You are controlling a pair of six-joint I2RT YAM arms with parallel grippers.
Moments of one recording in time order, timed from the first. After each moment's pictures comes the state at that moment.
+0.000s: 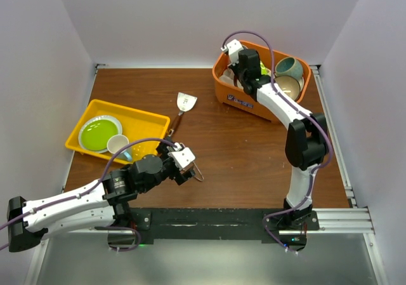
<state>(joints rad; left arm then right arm) -1.14 0.73 0.57 -0.19 -0.37 0.21 0.39 1.94 1.67 -0.15 0.33 -0.44</state>
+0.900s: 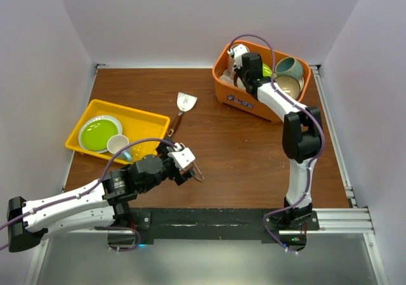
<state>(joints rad) -1.14 0.73 0.57 -0.20 -0.37 0.21 0.32 2.06 1.68 -0.13 0.34 -0.39</state>
